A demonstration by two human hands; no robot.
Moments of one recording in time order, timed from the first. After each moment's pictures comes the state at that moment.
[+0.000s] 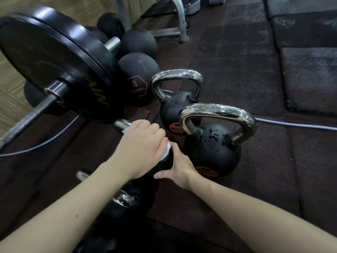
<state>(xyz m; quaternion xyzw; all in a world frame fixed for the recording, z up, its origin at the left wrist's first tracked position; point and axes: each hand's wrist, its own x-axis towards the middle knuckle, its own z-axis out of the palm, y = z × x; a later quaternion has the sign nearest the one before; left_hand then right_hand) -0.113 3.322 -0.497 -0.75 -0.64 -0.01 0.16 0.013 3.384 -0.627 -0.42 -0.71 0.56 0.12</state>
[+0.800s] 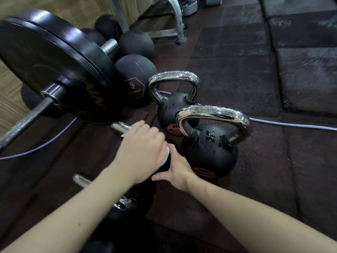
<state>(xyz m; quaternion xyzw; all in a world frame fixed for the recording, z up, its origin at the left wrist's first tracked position) -0.102 3.329 -0.506 -0.74 -0.64 0.05 0.20 0.011 3.385 -0.632 -0.41 -0.70 0.56 0.13</state>
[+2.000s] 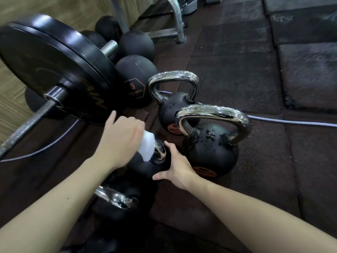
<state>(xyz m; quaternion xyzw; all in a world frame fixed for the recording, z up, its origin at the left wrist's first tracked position) -0.152 3.330 -0.496 -0.68 -0.71 0.06 0.18 0.010 3.385 -0.632 -0.41 -0.70 0.57 0.14</state>
